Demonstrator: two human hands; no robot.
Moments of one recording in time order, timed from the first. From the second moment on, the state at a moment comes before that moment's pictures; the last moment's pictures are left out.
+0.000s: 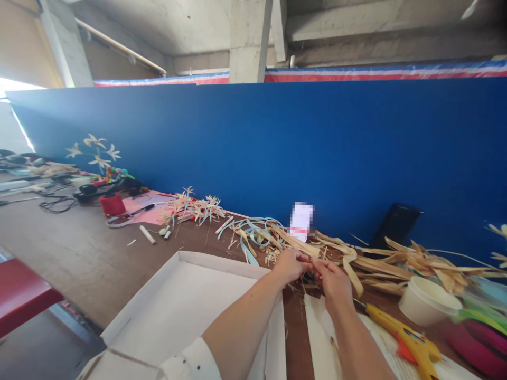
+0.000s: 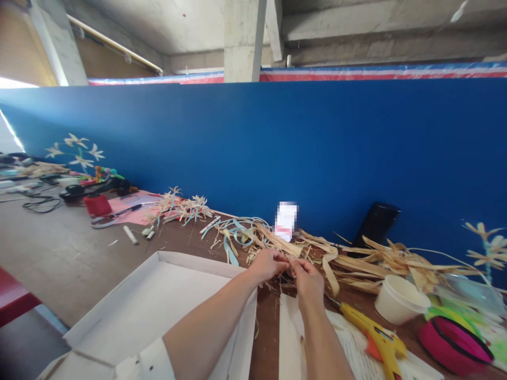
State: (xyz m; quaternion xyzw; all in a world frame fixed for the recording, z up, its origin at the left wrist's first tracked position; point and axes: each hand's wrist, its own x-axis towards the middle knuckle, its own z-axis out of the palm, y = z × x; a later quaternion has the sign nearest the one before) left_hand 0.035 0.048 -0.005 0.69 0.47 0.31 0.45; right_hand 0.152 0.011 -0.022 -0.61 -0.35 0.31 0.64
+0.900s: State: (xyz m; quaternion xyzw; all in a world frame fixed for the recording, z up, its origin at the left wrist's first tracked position) left_hand 0.034 0.049 -0.003 0.73 0.47 0.29 0.40; right_hand 0.150 0.010 -0.018 -0.59 -0.34 0.35 0.65
